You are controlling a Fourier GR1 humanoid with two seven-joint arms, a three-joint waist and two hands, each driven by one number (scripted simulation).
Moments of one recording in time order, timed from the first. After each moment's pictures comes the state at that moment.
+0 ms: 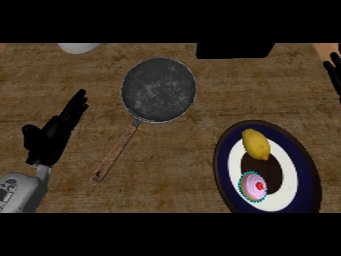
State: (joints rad) left arm -0.23 0.49 -0.31 -1.33 0.34 0.13 -0.05; right arm -0.29 -0.56 0.01 -1.49 -0.45 -0.11 -0.01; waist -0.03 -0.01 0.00
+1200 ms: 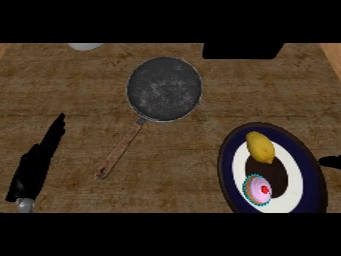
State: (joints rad) left arm 0.00 0.54 -0.31 -1.53 0.17 0.32 0.09; right arm -0.04 -0.82 0.07 -1.54 -0.24 -0.14 0.42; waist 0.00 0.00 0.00
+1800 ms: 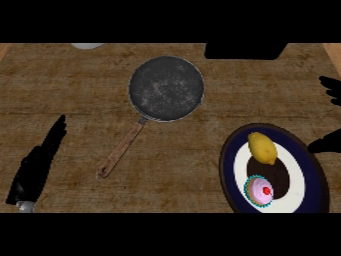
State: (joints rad) left arm 0.03 0.51 -0.29 -1.56 0.13 0.29 0.10; right arm -0.34 -0.83 0.16 -1.50 -0.29 0.17 0.71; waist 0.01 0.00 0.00
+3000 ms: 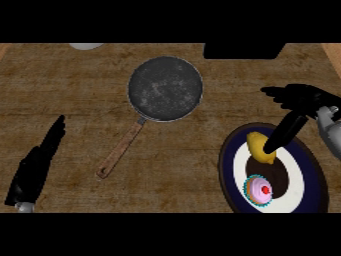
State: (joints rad) left arm 0.05 0.45 -0.22 -1.59 0.05 0.23 0.11; right arm -0.60 -0.61 0.34 -1.33 -0.24 0.40 0.99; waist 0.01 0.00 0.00
